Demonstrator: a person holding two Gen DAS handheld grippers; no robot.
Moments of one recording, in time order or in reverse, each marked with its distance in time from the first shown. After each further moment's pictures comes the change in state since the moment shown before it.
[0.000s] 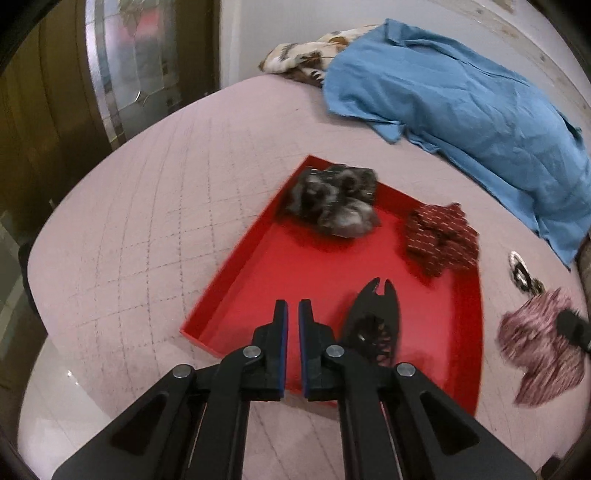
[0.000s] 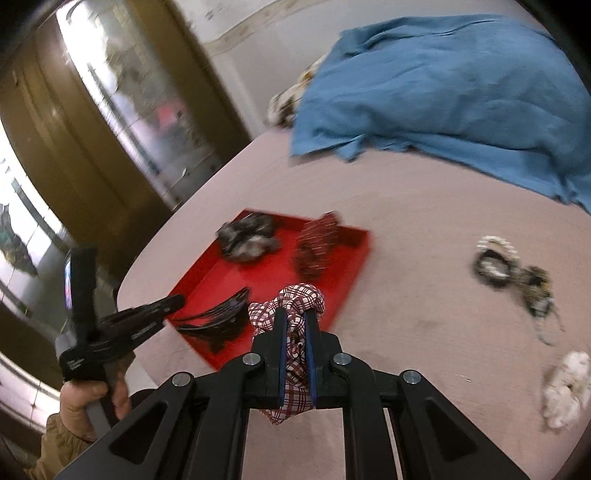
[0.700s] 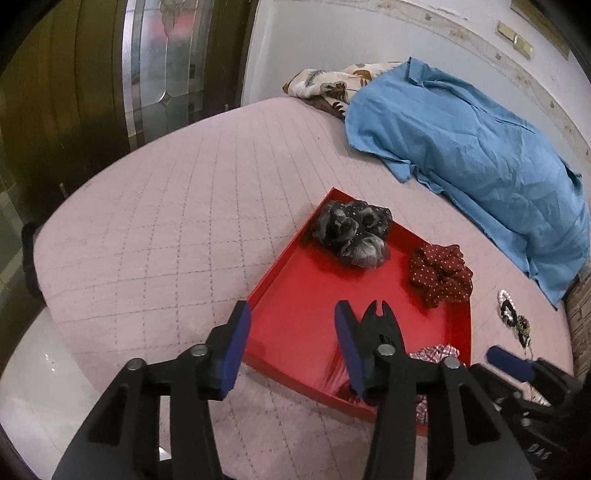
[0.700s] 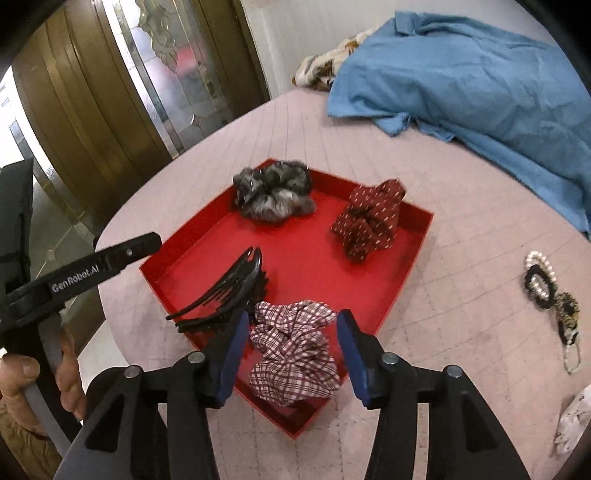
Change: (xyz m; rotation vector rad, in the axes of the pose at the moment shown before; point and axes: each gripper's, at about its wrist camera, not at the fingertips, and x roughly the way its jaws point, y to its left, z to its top) left arm -0.030 0.026 -0.005 -0.097 -0.096 -0.032; right arm 0.063 0.042 -0.015 -0.152 0.088 -0.070
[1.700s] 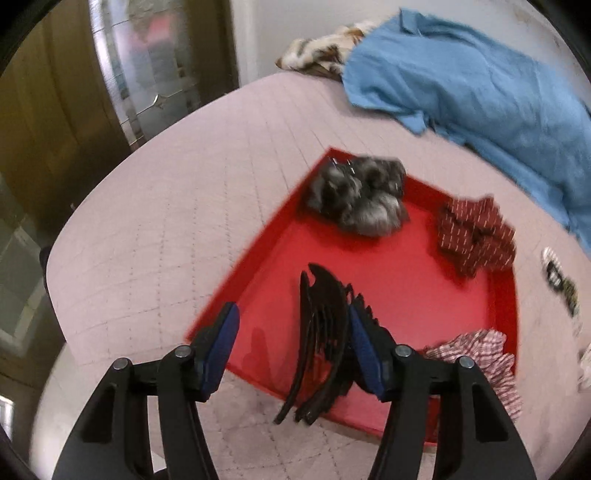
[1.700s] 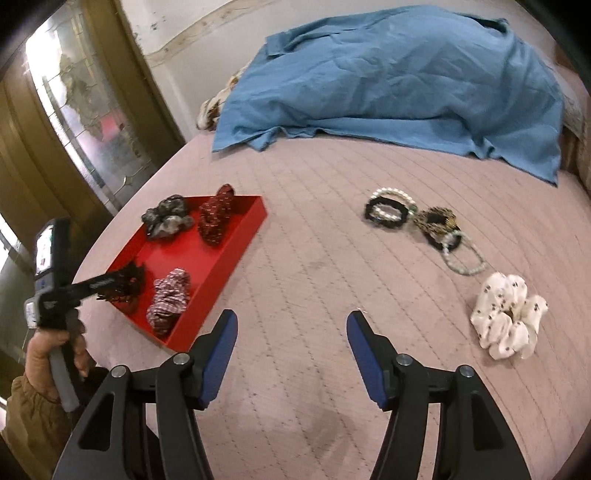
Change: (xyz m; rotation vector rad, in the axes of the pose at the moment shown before) left arm 0.043 -0.030 -0.006 0.103 0.080 0.140; right arm -0.102 -0.115 -0.084 0.288 -0.107 -0.171
